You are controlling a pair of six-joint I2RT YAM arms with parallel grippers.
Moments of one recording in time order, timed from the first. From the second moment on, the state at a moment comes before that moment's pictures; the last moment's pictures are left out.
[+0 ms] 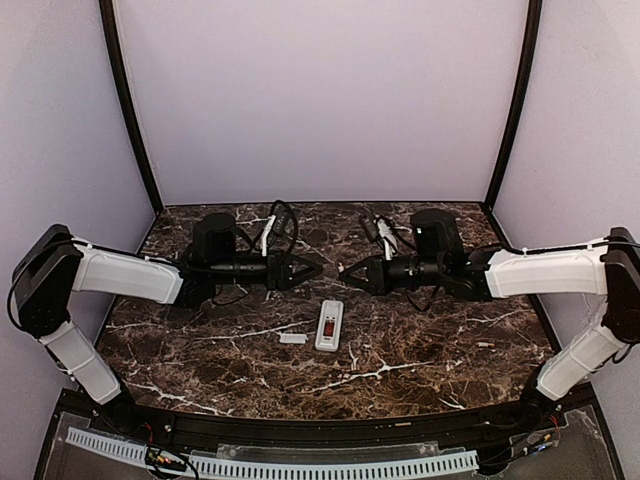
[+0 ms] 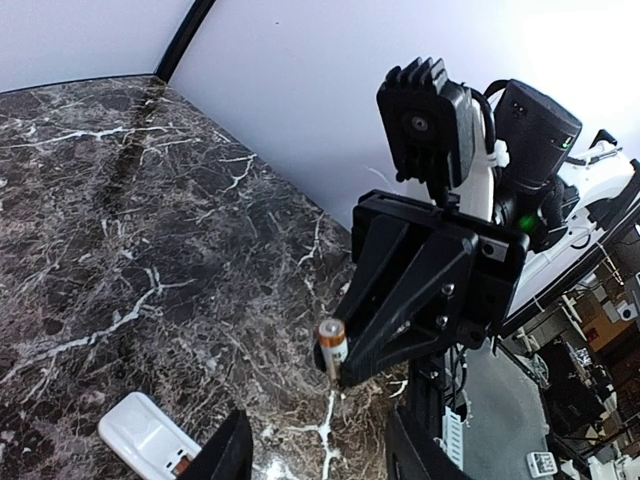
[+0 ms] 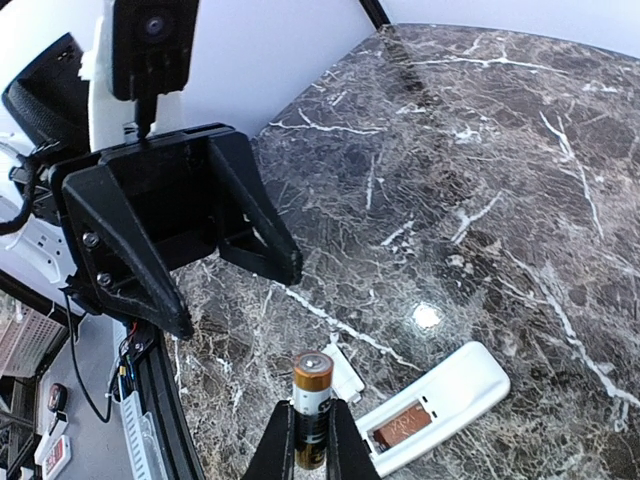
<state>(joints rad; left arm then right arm) -0.71 1.61 0.82 0.57 0.64 -0.51 0.80 1.48 0.85 0.20 -0.43 0.42</state>
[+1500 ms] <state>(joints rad) -0.75 1.70 0.92 0.57 0.72 -0.55 0.83 1.51 0.85 0.29 -0.50 0.34</state>
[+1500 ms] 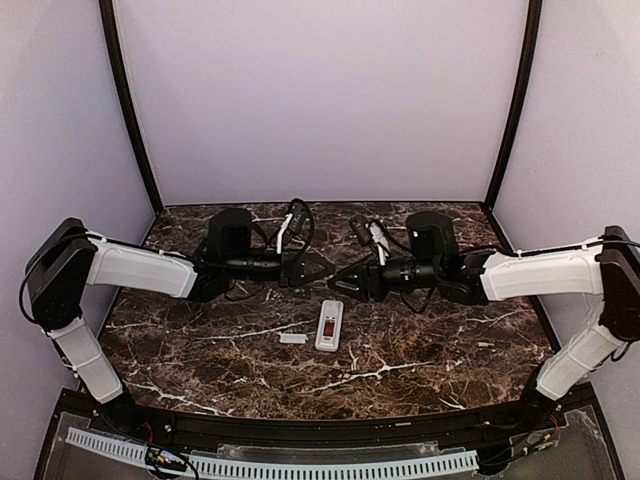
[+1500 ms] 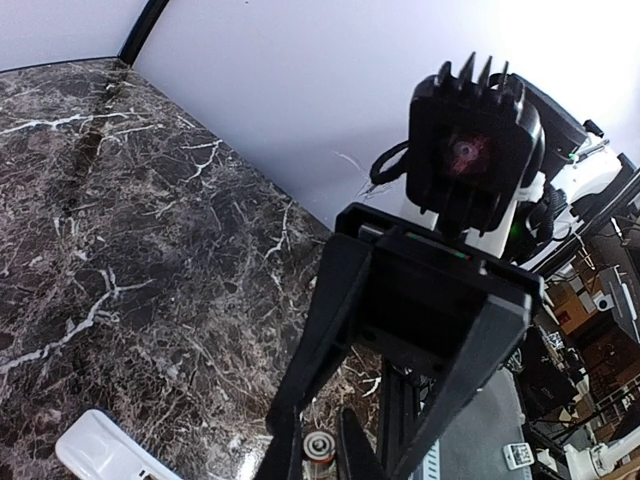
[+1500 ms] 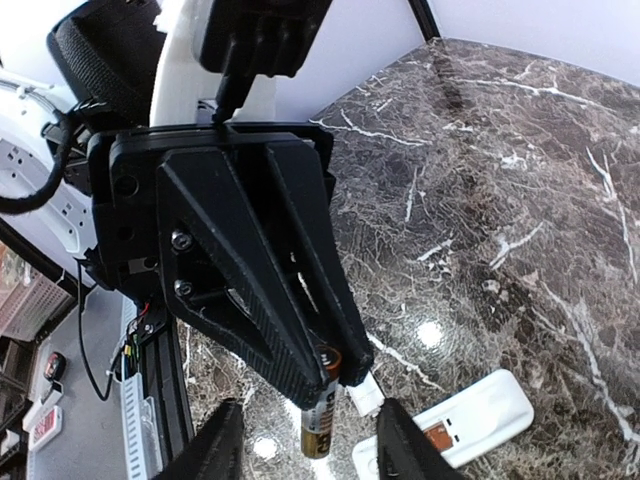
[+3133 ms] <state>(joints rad) -0.87 1.87 0.99 0.22 0.26 -0.34 0.92 1.61 0.63 0.26 -0.25 0.35</state>
